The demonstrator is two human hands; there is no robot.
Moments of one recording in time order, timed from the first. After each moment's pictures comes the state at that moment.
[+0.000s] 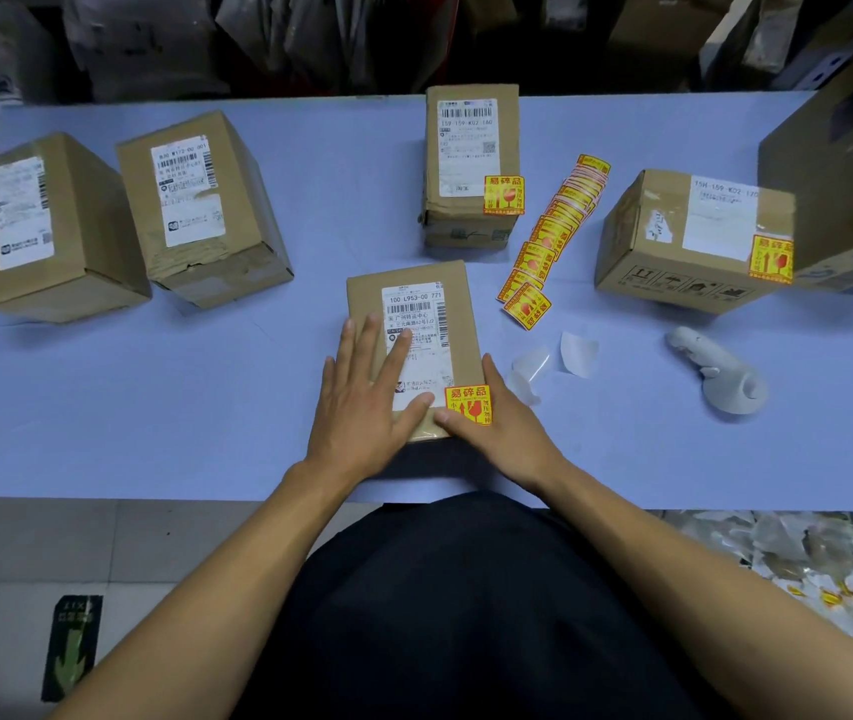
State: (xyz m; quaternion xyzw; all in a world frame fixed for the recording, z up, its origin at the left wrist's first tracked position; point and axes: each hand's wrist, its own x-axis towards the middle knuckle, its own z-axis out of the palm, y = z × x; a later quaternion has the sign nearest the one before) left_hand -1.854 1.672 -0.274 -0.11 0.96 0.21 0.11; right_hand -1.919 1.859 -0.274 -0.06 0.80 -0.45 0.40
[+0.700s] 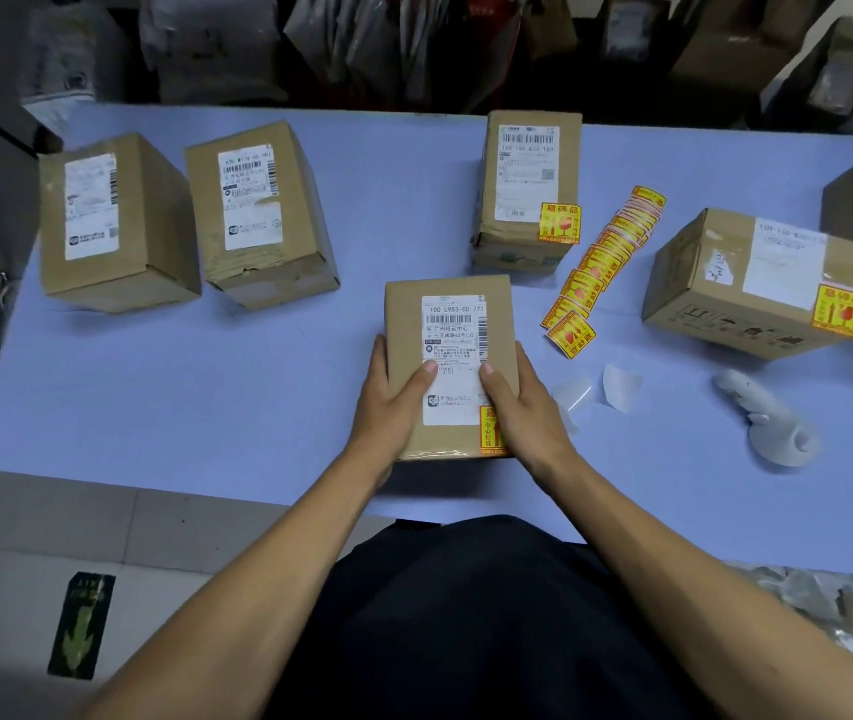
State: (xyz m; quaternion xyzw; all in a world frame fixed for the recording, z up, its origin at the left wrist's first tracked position) left_hand -1.871 1.661 -0.278 -0.38 0.65 0.65 0.01; right_hand -1.946 1.812 -0.279 0.01 0.79 -0.49 0.36
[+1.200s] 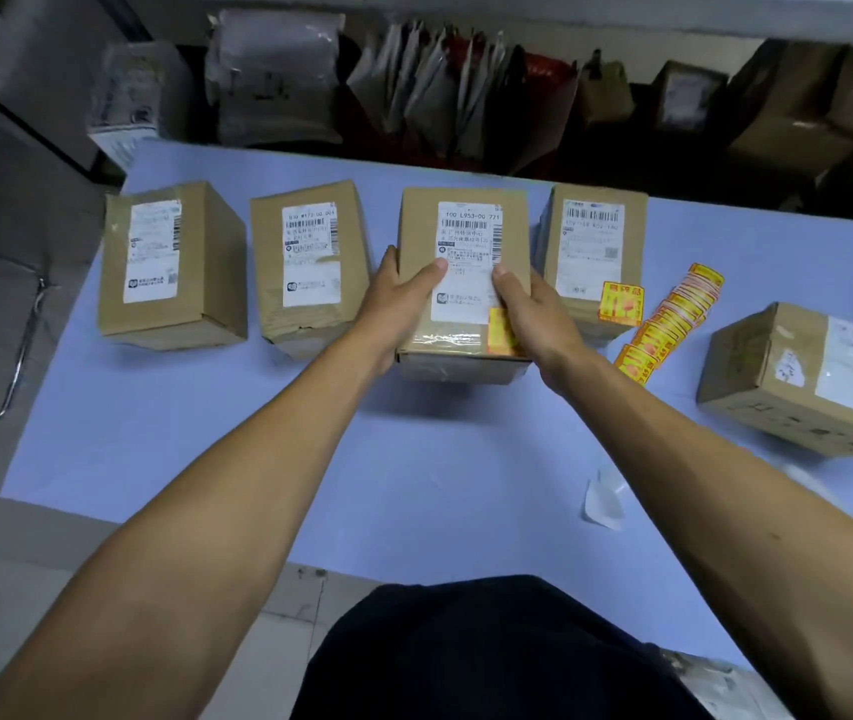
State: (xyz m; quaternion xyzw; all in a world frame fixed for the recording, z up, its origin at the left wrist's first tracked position) left_hand -2.010 1.529 -0.247 -0.37 0.66 0.66 -0.01; right_hand -2.080 1.685 -0.242 -0.03 0.77 -0.54 0.33
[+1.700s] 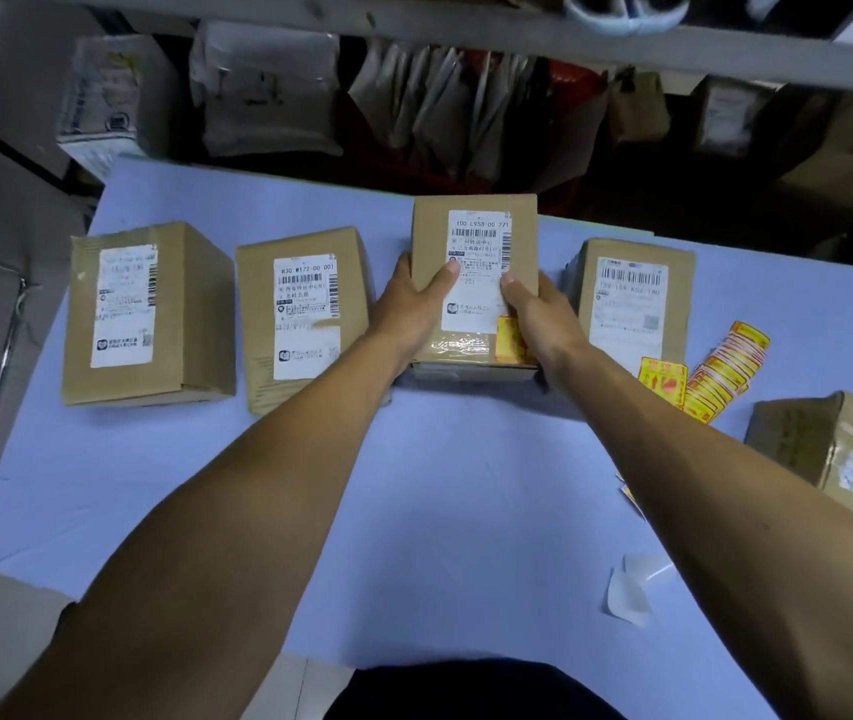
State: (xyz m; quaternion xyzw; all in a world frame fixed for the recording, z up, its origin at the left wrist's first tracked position) left_hand -2.092 1.478 -0.294 -0.41 0.69 0.59 0.02; right_hand -2.164 1.626 -0.278 0.02 0.79 -0.49 0.37
